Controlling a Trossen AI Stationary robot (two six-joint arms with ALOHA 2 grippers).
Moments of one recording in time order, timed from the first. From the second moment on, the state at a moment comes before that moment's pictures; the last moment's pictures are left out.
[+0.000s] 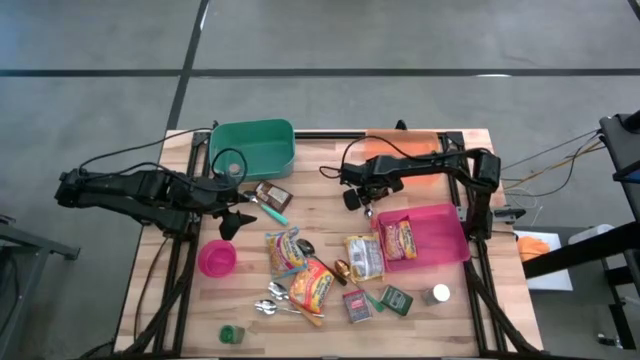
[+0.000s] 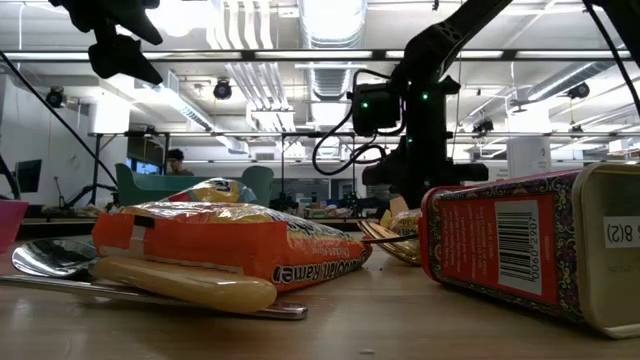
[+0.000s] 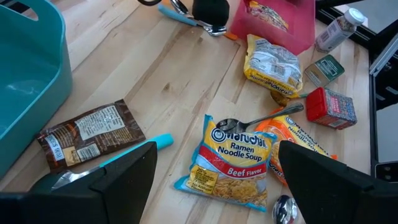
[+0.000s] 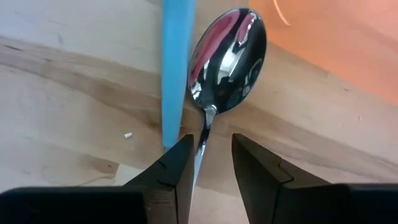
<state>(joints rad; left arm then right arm) -0.11 0.79 0.84 -0.81 -0.19 -0.58 -0.28 1.90 1.22 -0.84 0.13 0.94</state>
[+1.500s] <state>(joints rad) -0.11 0.79 0.84 -0.81 -0.19 -0.58 -0.26 1.88 1.22 -0.75 0.11 0.88</state>
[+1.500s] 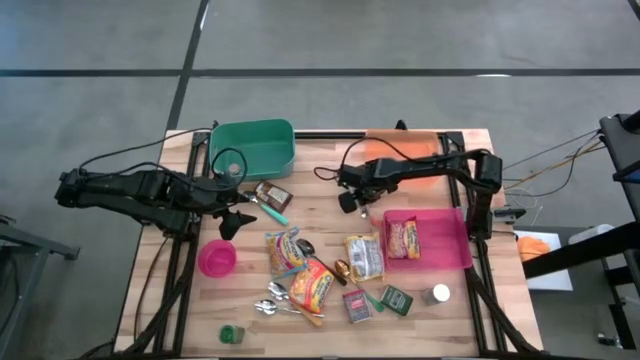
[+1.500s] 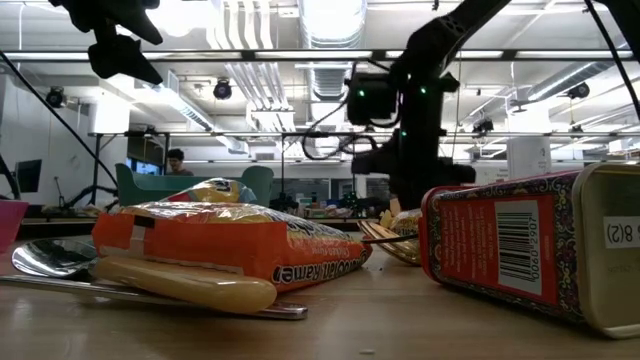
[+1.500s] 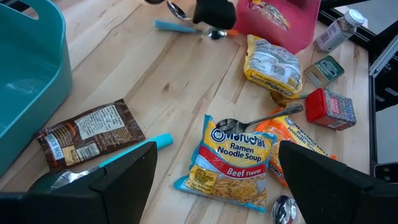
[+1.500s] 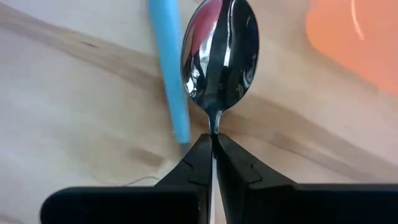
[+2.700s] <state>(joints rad) -0.11 0.79 0.84 -0.85 -0.19 -0.60 -0.47 1.83 1.68 -1.29 0.27 0.29</state>
